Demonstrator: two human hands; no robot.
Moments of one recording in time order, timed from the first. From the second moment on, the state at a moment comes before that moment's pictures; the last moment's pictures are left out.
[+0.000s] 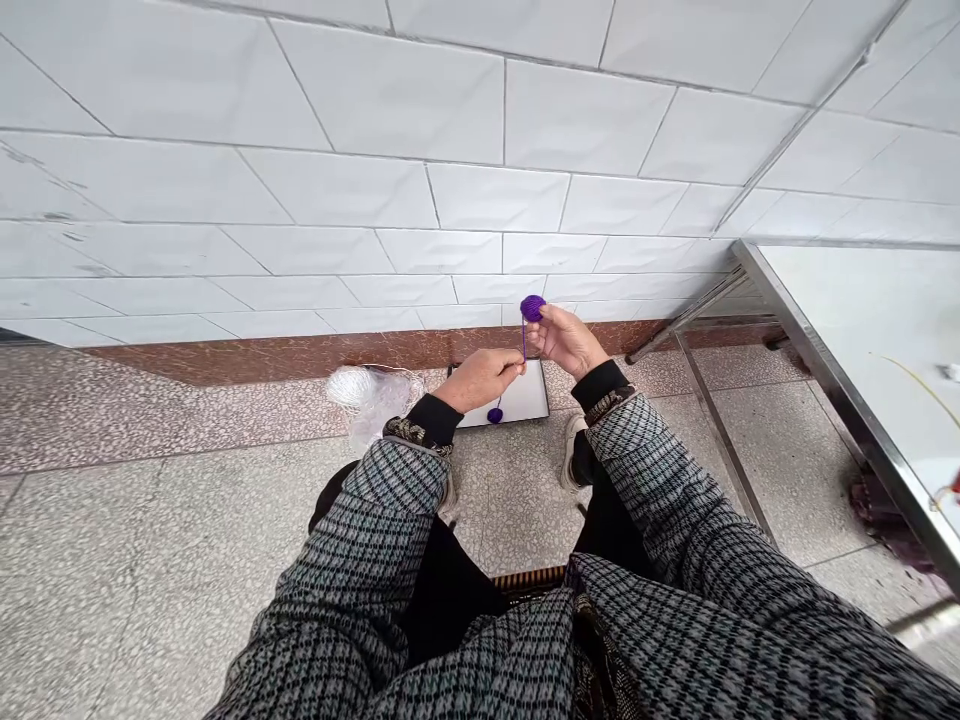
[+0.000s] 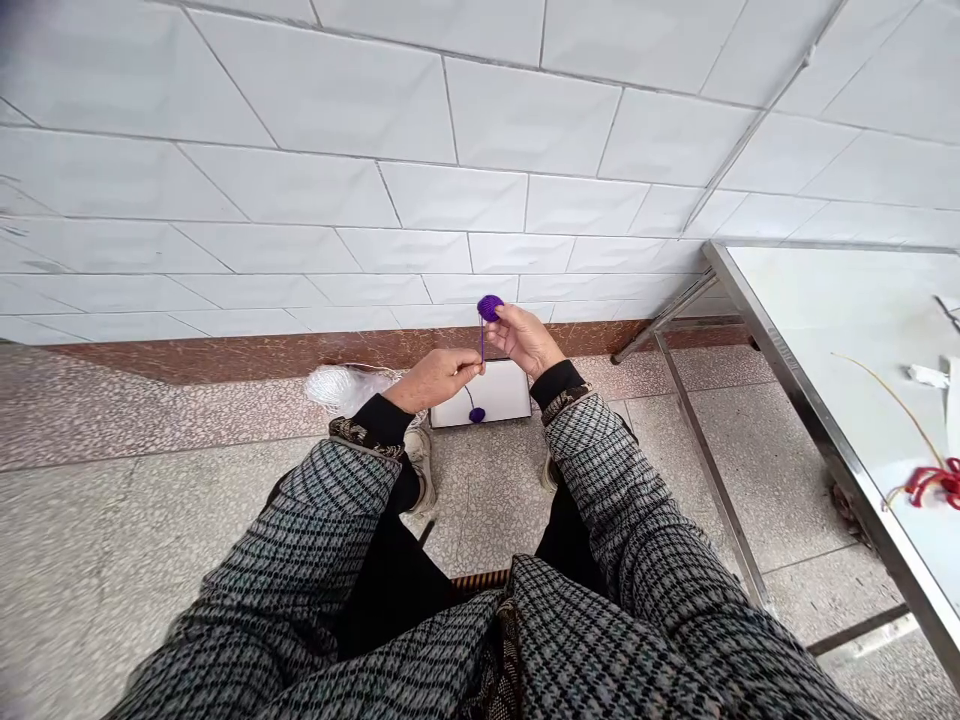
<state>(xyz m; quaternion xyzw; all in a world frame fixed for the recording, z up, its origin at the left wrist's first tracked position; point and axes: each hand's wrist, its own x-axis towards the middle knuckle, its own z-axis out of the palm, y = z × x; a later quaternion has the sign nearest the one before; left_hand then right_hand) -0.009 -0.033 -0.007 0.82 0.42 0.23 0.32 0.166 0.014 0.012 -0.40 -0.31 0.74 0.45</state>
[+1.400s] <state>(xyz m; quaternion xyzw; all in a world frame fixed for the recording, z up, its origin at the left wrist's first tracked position) -0.029 -0.027 0.000 0.74 0.52 0.31 0.28 0.168 0.003 0.007 -0.34 -0.60 0.70 0.18</state>
